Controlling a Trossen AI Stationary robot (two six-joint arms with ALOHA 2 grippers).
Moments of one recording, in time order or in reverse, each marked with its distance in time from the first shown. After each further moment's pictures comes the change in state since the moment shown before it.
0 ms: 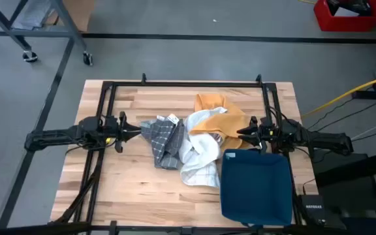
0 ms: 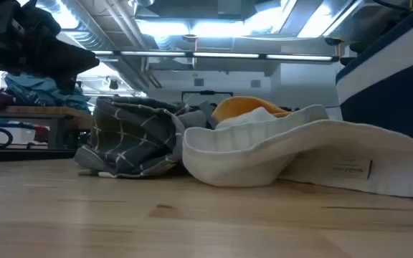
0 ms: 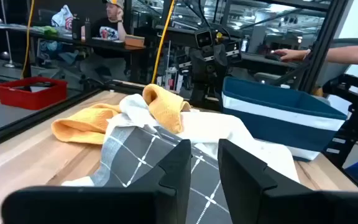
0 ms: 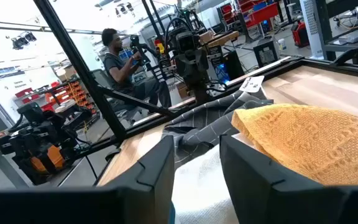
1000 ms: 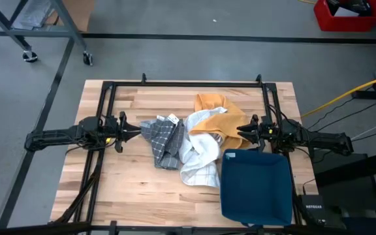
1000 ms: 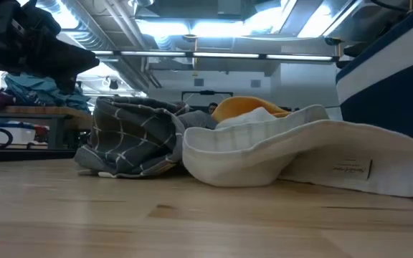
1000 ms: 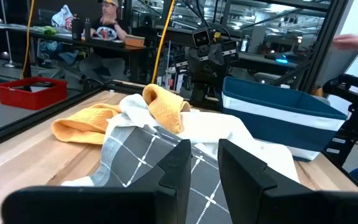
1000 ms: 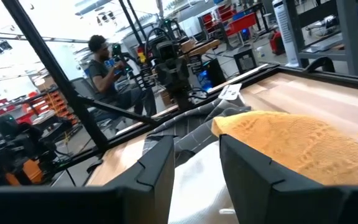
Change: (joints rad) left arm 0.000 0.000 0.000 0.000 0.000 0.000; right arm 0.000 0.000 0.000 0.000 0.087 0.000
